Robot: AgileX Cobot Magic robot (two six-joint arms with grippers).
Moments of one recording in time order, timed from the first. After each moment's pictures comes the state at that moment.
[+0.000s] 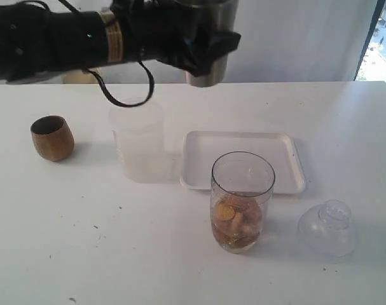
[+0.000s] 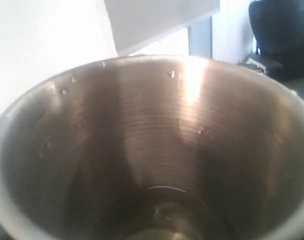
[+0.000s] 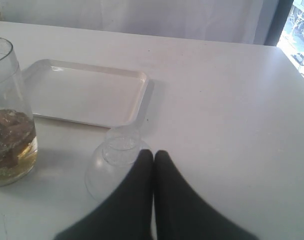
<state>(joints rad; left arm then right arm) -0.56 1.71 -1.27 1.10 -0.50 -0.89 -0.01 0.01 0.00 0.05 0.34 -0.07</state>
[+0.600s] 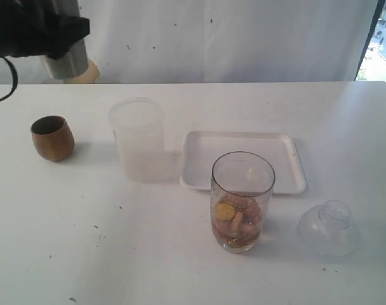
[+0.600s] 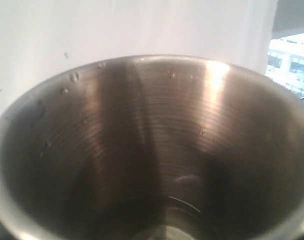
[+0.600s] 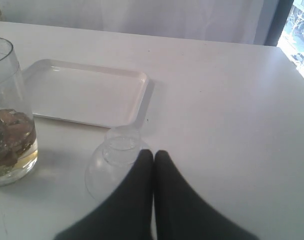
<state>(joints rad) -0.13 1.49 -1.00 1.10 -0.48 -0.98 -0.01 0.01 0.00 0.05 0.34 -0.07</state>
